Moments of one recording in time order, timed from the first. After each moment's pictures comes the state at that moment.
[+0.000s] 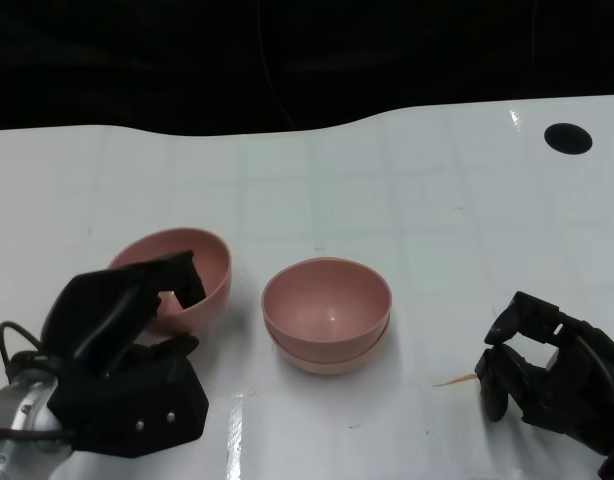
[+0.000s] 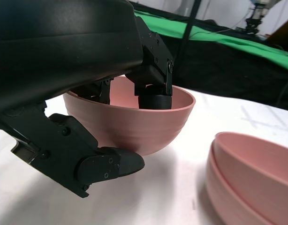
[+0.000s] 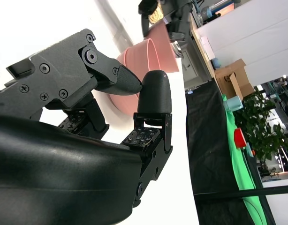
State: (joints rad) left arm -0.25 0.39 -0.25 0.35 0.57 -0.30 0.13; right arm -0.12 -0.07 -0.15 0.46 0.41 -0.07 0.70
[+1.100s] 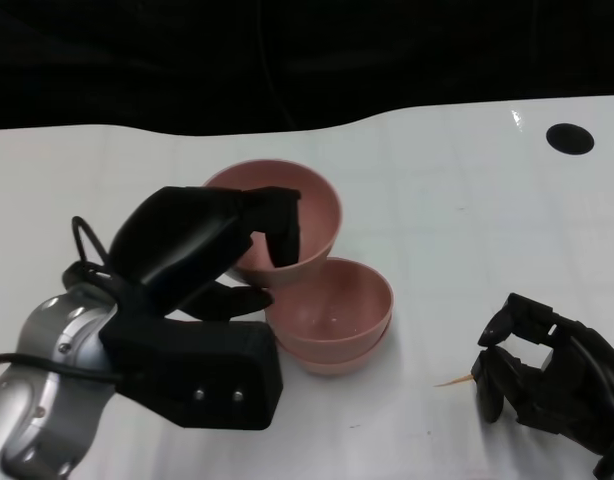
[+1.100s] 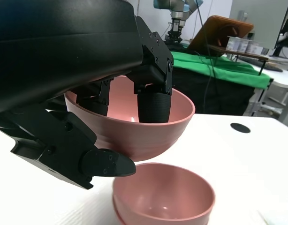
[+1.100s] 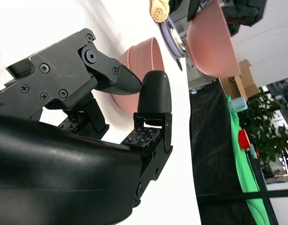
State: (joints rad) left arm -0.34 0.35 -0.32 -0.11 0.60 -0.10 -0.20; right arm -0.13 -0.07 -0.13 0.48 0.38 -0.09 0.69
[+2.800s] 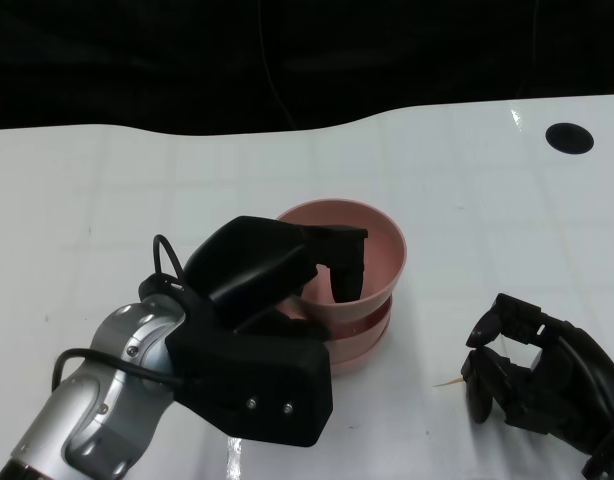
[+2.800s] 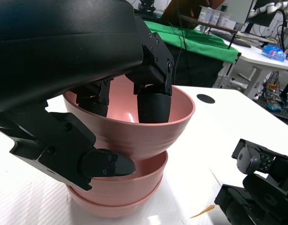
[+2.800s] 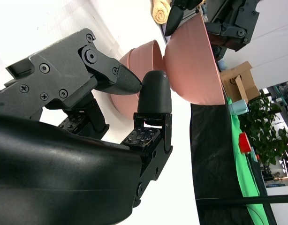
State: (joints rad) left arm -0.37 0.27 -0.41 0.01 0.58 -0.15 -0.23; right arm -0.13 -0.05 -0.12 0.48 0.38 -0.11 0.68
